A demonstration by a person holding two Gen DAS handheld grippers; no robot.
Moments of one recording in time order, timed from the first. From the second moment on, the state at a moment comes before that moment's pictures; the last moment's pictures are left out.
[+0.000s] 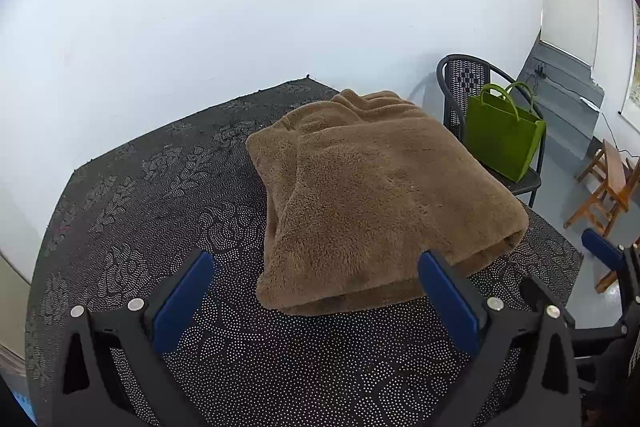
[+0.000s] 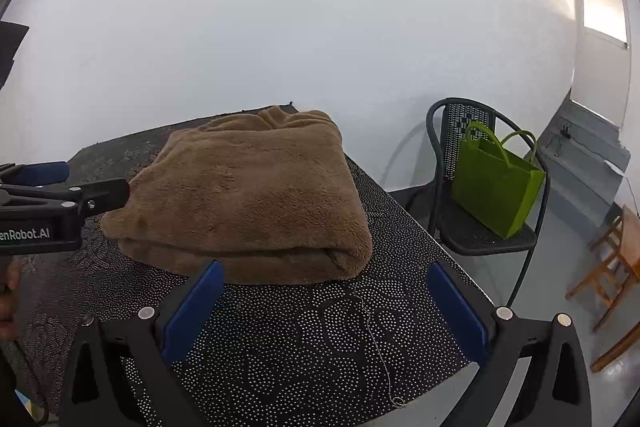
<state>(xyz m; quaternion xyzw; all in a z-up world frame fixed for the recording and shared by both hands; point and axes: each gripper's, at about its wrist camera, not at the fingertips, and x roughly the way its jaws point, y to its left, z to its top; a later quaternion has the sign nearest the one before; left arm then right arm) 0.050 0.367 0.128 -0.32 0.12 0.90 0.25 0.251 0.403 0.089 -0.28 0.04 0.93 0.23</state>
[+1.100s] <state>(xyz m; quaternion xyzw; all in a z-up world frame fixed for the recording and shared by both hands) 0.056 0.367 0.126 -0.33 0.12 0.90 0.26 0.246 0.392 0.093 -0.28 0.03 0.93 0.23</state>
